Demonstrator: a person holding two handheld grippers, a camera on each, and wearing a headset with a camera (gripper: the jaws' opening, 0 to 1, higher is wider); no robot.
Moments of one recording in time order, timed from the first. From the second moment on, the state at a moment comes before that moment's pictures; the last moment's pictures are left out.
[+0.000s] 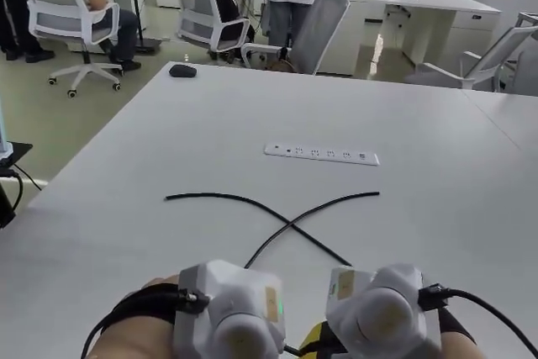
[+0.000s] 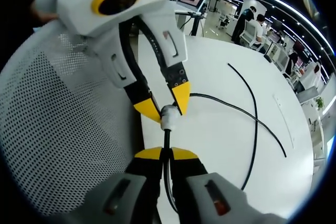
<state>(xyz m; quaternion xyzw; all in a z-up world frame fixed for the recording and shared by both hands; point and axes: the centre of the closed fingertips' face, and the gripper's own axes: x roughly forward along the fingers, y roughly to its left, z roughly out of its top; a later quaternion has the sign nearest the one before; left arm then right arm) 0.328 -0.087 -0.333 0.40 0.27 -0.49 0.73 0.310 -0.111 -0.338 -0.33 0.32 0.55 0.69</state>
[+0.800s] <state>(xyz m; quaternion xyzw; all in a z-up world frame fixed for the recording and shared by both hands) 0.331 -0.077 -0.352 0.41 0.29 -0.48 0.72 0.309 -0.133 -0.354 -0.37 0.36 0.54 0.67</state>
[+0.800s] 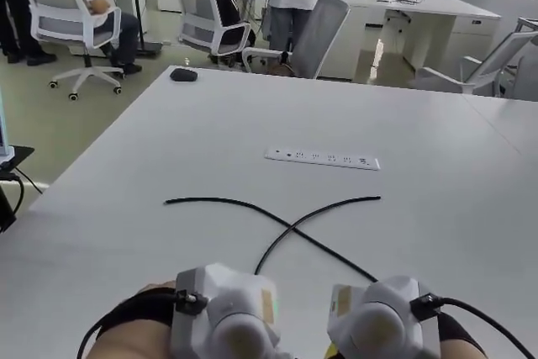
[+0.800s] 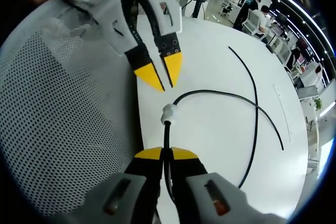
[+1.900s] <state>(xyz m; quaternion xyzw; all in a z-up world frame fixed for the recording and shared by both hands) 0.337 -0.071 -0.346 0.44 0.27 -0.47 0.72 0.303 -0.091 -0.304 -0.25 0.26 0.60 0.71</state>
